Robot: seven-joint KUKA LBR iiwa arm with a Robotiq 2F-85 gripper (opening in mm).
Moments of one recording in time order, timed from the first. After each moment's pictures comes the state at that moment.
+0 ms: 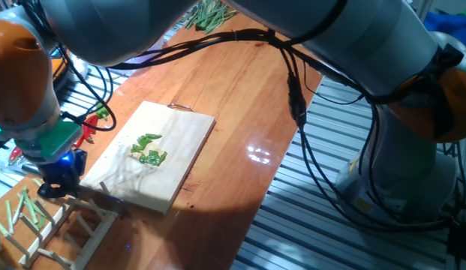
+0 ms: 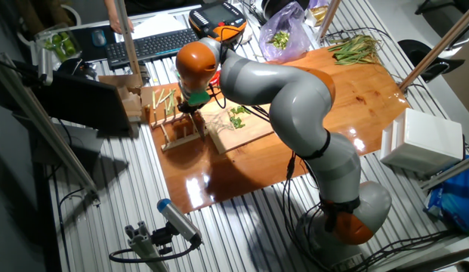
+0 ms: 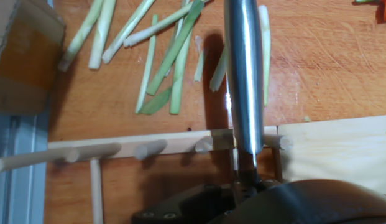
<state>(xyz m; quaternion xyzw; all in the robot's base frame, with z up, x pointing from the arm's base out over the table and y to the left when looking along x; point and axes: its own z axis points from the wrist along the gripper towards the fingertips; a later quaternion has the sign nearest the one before) 0.630 0.349 0.081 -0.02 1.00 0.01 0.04</state>
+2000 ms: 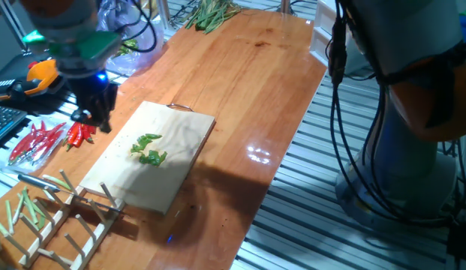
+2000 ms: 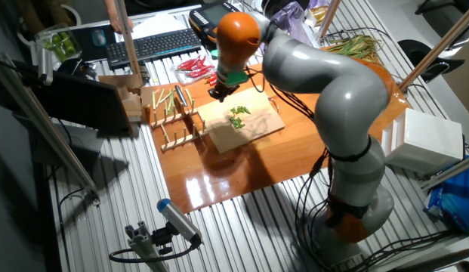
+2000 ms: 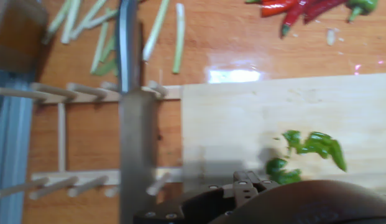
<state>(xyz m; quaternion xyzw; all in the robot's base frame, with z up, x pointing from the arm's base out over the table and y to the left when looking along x) 0.583 0.225 0.207 -0.05 1.00 0.03 0.03</state>
